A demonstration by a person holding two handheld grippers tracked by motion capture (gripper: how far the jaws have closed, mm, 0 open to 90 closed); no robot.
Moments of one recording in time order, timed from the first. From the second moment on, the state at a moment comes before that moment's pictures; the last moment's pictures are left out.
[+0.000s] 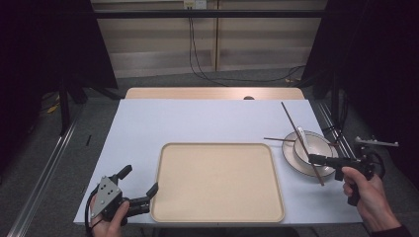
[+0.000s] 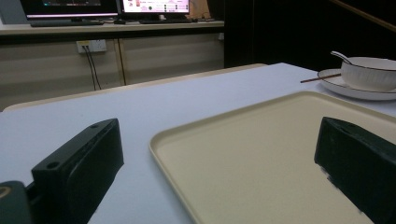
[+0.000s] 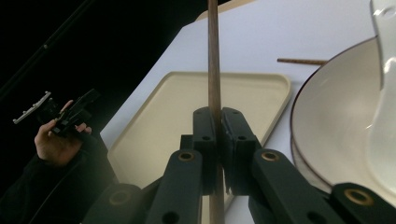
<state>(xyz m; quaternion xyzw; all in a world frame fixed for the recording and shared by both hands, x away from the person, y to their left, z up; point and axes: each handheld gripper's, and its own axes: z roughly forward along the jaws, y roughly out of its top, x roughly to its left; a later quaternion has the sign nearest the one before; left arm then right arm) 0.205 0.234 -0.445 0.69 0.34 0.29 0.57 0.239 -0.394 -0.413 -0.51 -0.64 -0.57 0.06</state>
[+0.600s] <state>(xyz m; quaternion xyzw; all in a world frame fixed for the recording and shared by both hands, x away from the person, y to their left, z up) 0.206 0.234 -0.445 0.68 0.34 0.29 0.58 0.218 -0.312 -0.431 -0.53 -0.64 -0.54 0.09</state>
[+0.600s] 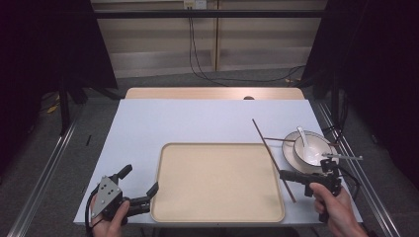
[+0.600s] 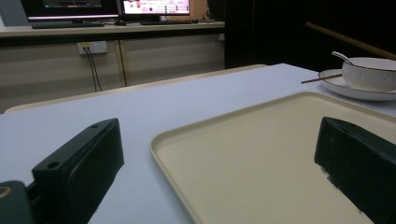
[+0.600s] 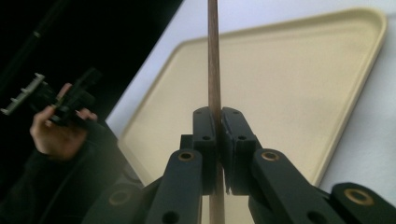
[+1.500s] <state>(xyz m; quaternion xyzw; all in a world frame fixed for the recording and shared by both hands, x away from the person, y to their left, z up) 0.206 0.231 -0.444 0.69 0.34 0.30 0.57 0.228 -0.262 -0.479 -0.56 -0.70 -0.43 0.10</state>
